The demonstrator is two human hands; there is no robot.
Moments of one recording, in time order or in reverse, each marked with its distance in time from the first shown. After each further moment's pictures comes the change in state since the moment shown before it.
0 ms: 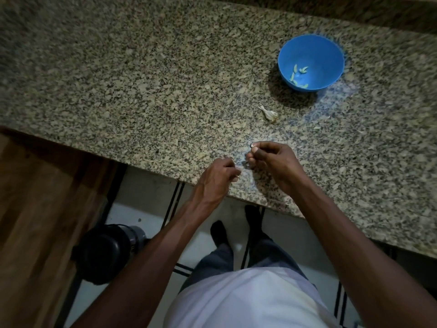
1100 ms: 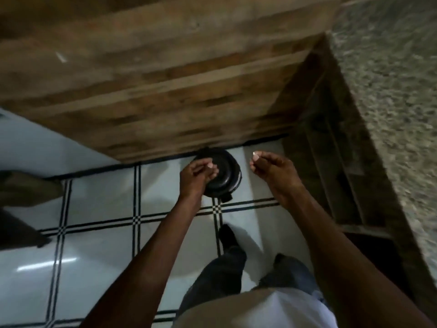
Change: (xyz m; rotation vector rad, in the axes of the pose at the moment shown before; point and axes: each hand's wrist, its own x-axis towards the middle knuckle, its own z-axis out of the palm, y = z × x) left_hand -0.478 -0.184 -0.148 -1.155 1.574 -1.348; right_hand -0.132 0.177 0.510 -0.446 -0.955 0.177
